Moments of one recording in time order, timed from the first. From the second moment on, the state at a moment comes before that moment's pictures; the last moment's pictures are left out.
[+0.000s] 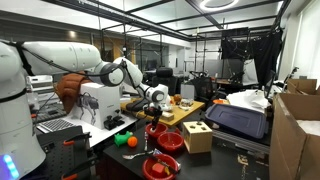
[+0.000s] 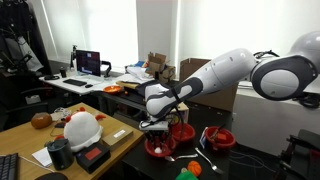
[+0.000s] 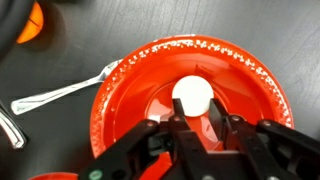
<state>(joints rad) 0.27 1.48 0.03 -0.76 0.10 2.07 1.08</state>
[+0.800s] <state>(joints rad) 0.27 1.48 0.03 -0.74 0.10 2.07 1.07</state>
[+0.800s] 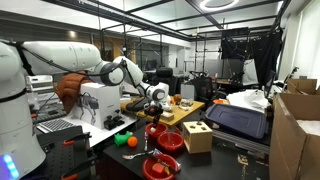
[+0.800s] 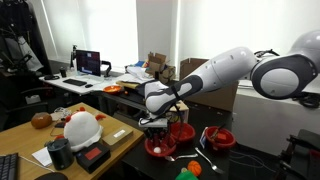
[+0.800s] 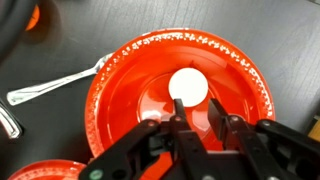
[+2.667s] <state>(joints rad) 0.26 1.48 0.03 -0.75 0.10 2.07 1.04</state>
